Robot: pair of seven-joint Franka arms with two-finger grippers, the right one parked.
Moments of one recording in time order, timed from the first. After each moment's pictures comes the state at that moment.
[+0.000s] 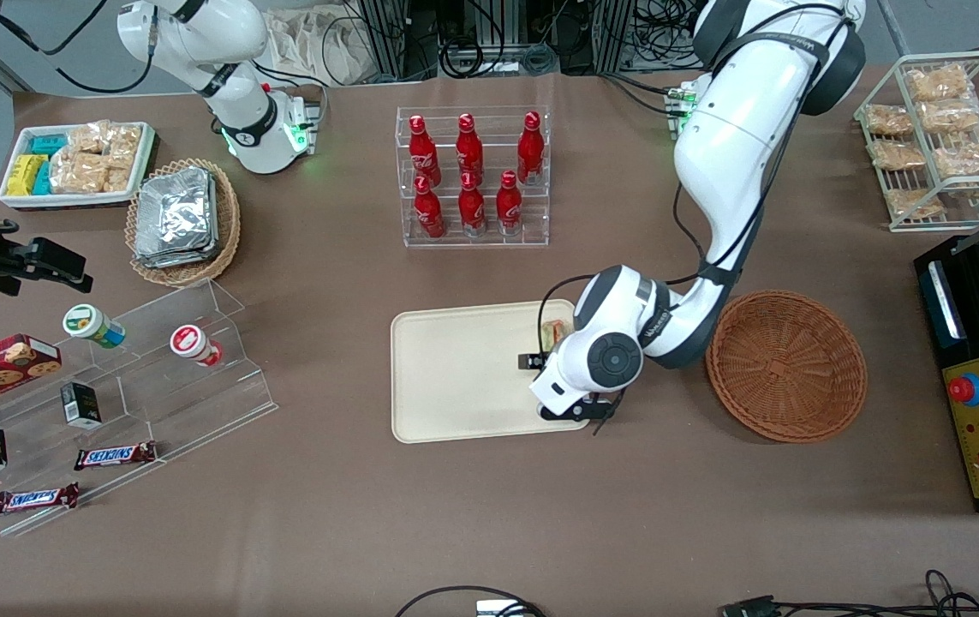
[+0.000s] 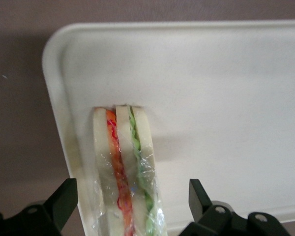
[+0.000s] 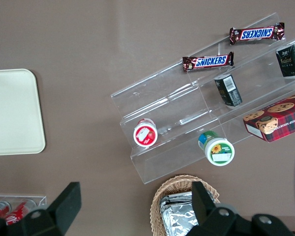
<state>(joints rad) -0.41 0.81 -0.18 -1.35 -0.15 2.03 -0.50</state>
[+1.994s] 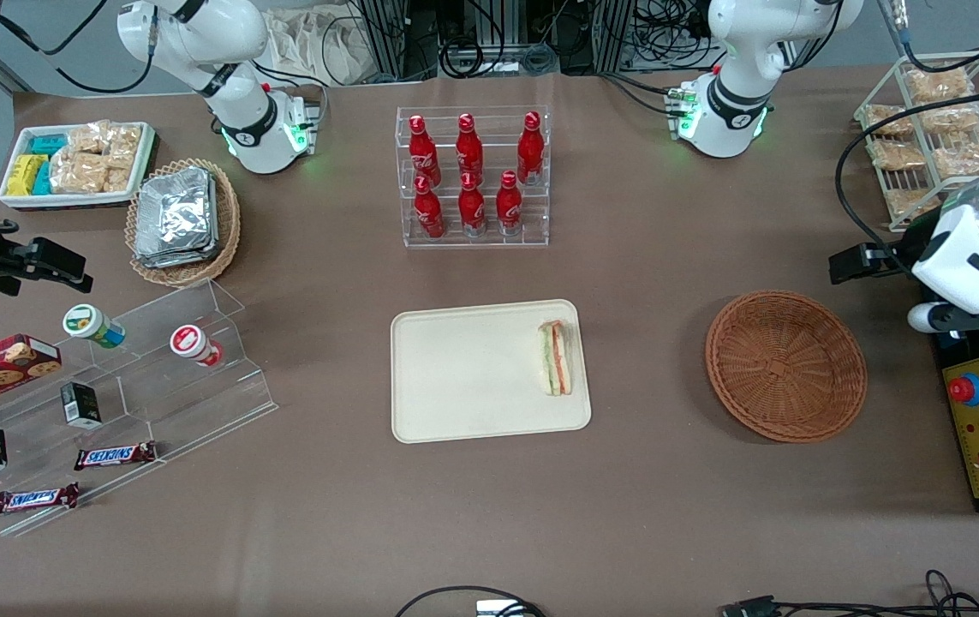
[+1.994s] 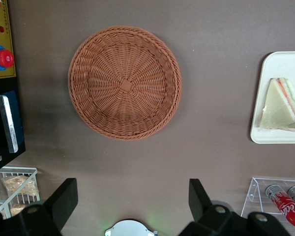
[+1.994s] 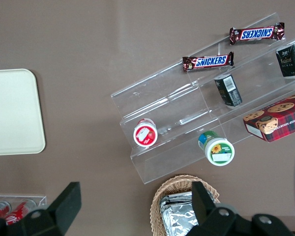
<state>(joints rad) 0.06 0.16 -0.17 -1.45 0.03 1.42 -0.16</state>
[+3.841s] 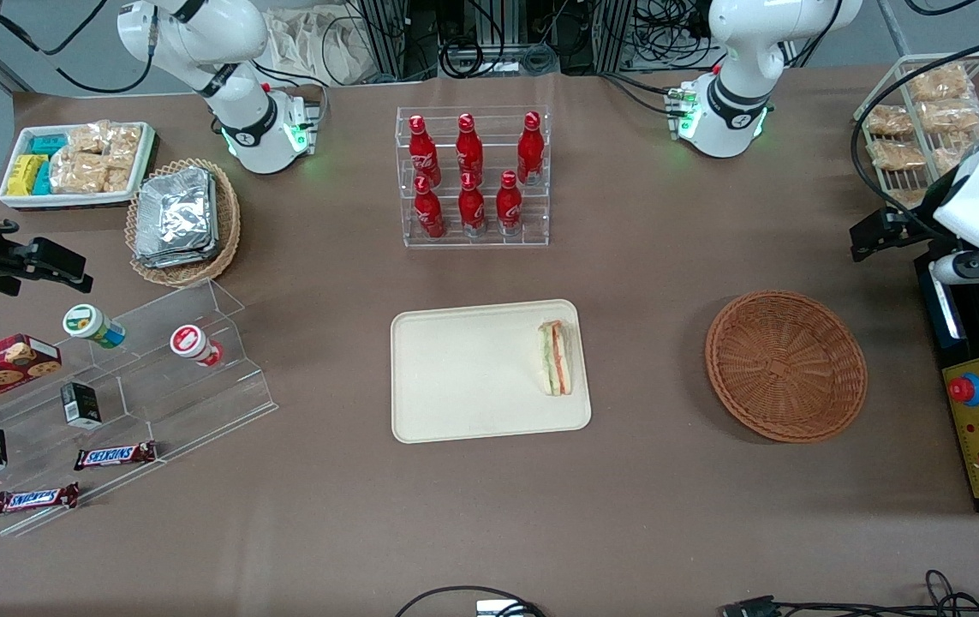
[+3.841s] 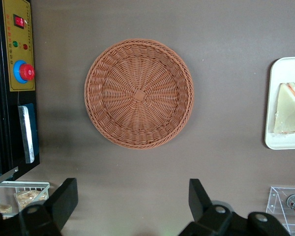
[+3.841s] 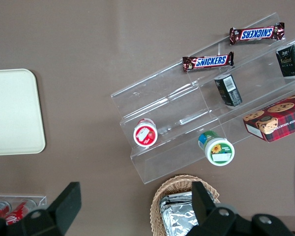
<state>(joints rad) 0.12 -0.02 -0.17 -1.66 0.04 1.57 -0.07</state>
